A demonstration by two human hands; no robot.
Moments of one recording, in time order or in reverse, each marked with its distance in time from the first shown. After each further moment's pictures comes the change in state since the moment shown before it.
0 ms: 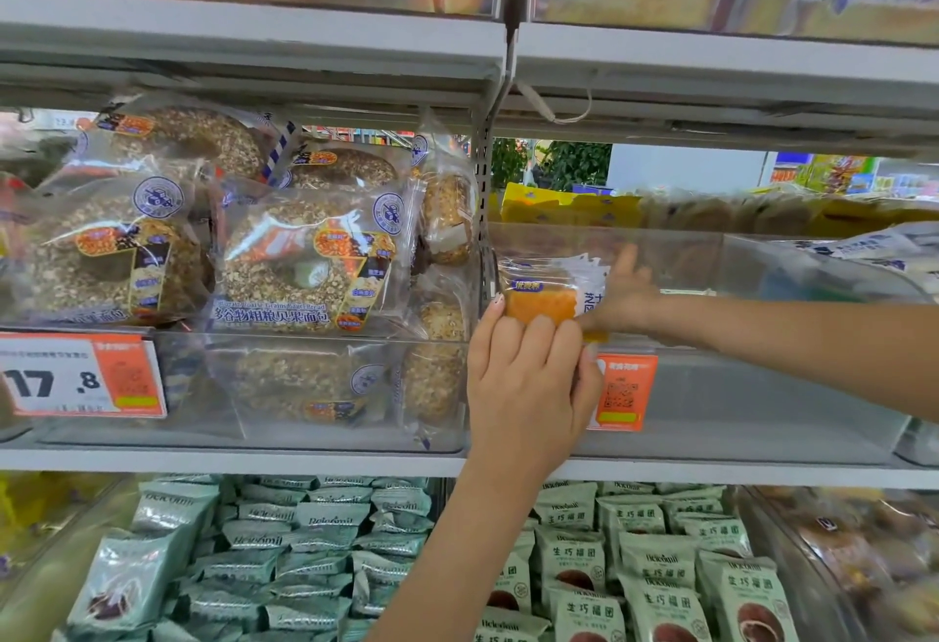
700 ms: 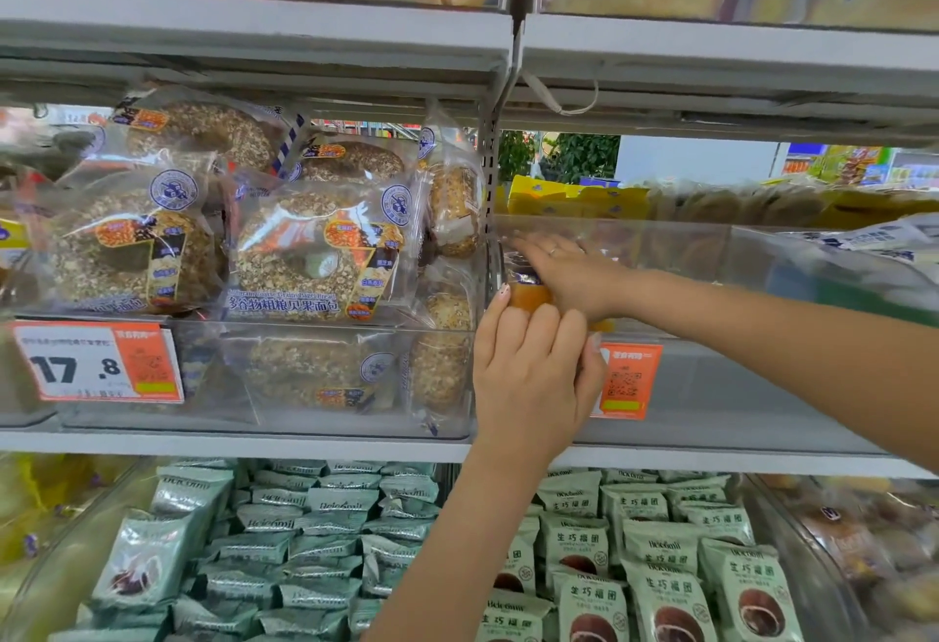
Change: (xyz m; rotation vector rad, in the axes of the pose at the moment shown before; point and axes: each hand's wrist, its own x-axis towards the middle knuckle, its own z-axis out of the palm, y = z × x) left_hand 0.003 0.000 -0.002 0.003 -0.046 -0.028; right_hand -0.001 -0.044 0.006 -0.569 -0.046 -0.699
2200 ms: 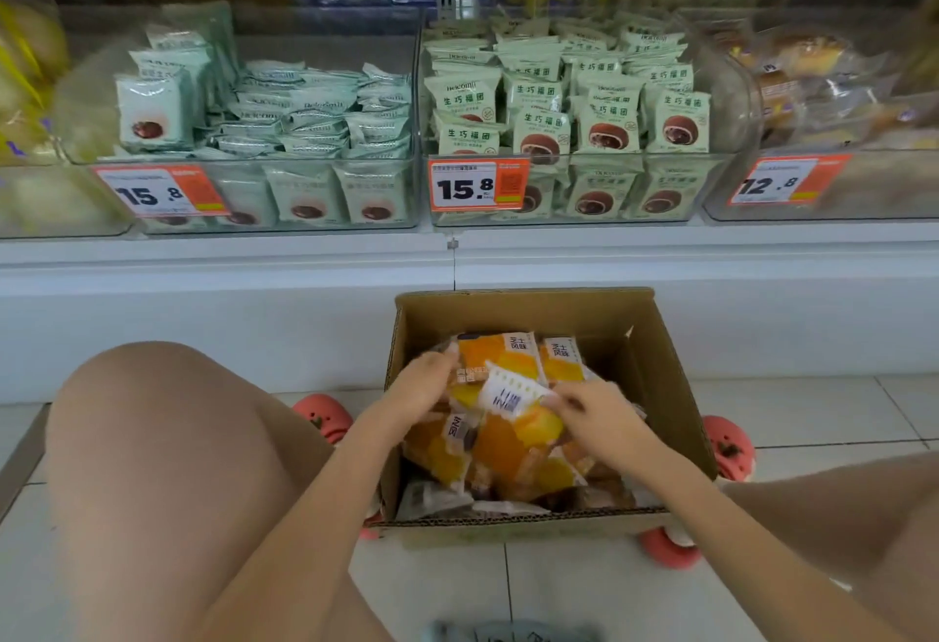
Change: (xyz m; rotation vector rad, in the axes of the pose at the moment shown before) left_hand -0.321 0.027 -0.240 -0.508 -1.580 -1.604; right_hand -0.435 -0.211 0.276 0.992 -0.379 0.488
